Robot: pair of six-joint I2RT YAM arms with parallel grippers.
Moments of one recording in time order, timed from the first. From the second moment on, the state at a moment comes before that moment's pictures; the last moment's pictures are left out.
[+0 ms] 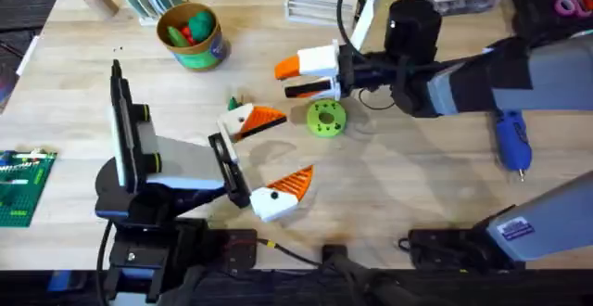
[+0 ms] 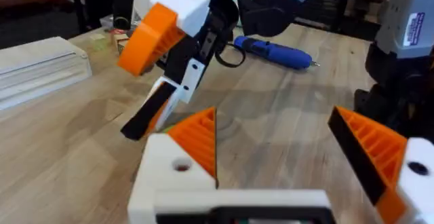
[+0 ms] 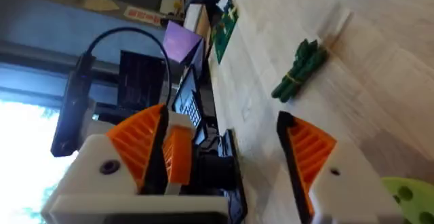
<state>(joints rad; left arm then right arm) -0.04 0.01 0.00 -0.07 1.09 -0.04 0.42 1.79 0.74 0.77 -1.14 0.96</state>
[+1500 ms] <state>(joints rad) -0.04 0.01 0.00 -0.07 1.09 -0.04 0.13 1.65 0.96 0.21 -0.87 0.61</state>
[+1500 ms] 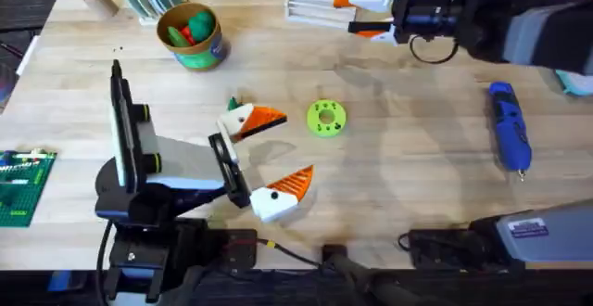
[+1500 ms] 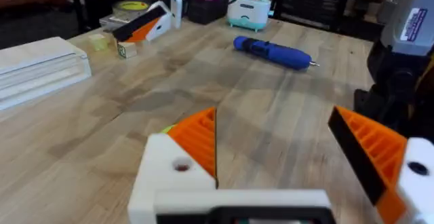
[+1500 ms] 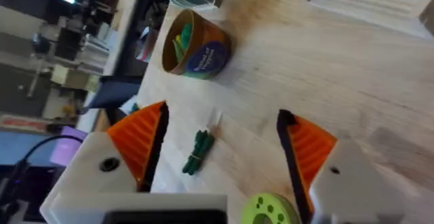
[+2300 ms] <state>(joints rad) -0.04 0.01 0.00 -0.07 1.10 -0.04 0.39 1.23 1.00 -0.73 -0.13 0.06</state>
